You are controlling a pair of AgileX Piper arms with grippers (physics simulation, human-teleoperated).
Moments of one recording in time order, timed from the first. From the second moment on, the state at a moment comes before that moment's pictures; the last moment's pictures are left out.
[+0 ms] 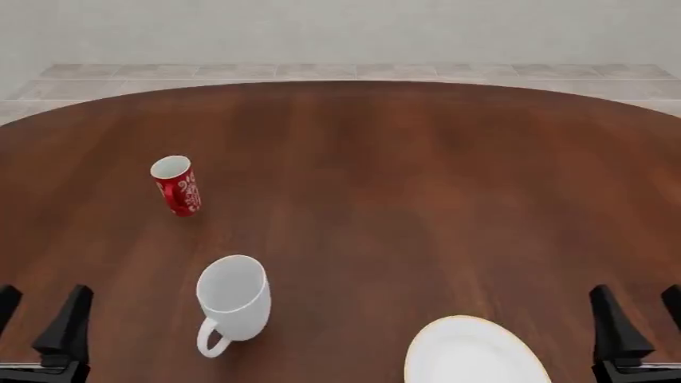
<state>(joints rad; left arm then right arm) -0.01 0.00 0.00 0.00 0.00 -0.01 0.00 0.00 0.00 0.00</state>
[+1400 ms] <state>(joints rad) -0.11 0.22 -0.37 0.43 0.02 0.00 0.01 -0.01 0.00 -0.01</state>
